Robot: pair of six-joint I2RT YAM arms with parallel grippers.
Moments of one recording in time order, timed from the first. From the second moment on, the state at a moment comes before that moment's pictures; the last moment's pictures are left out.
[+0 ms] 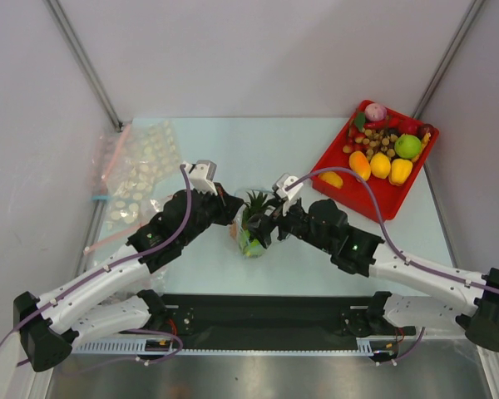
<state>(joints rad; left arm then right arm) -0.82 0.93 0.80 -0.14 -0.20 -0.56 1.01 1.05 0.80 0.12 0.05 0.10</state>
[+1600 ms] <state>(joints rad) -0.82 0.94 0.80 -0.14 -0.17 -0.56 0.26 1.30 0.90 -0.17 0.44 0.62</state>
